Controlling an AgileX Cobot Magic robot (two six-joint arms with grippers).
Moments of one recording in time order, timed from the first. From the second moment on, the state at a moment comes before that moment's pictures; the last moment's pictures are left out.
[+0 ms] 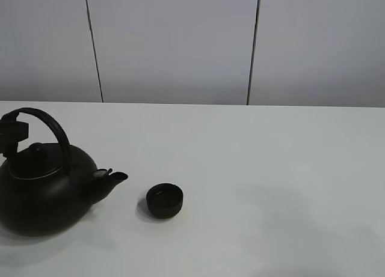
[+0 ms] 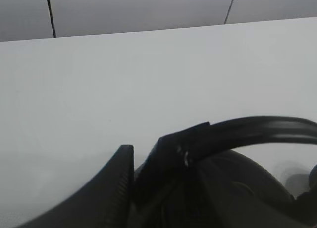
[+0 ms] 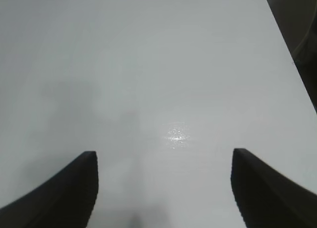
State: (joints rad) left arm 0.06 1.72 -0.33 0.64 -1.00 -0.28; right arm -0.10 0.07 -0.47 0.00 1.08 0.01
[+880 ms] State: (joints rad) left arm 0.06 1.72 -0.19 0.57 -1.12 -0.20; right arm -0.10 0.07 -0.47 0.00 1.08 0.01
